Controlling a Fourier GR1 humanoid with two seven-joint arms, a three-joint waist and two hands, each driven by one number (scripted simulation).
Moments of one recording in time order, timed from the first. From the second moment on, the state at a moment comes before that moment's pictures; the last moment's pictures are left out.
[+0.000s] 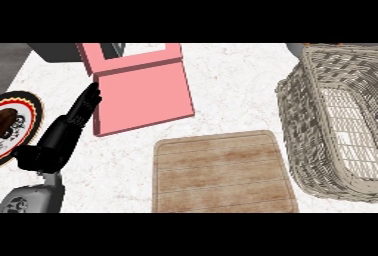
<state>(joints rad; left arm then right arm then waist) -0.13 0.20 0.05 -1.61 -0.05 -0.19 0.02 0.37 -0.55 0.88 -2.05 1.05 -0.15 0.45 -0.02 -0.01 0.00</state>
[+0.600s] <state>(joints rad) -0.13 0.21 0.06 -1.60 -0.05 -0.19 0.01 0.56 -0.63 0.93 -2.35 0.96 -0.48 0.27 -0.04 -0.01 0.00</state>
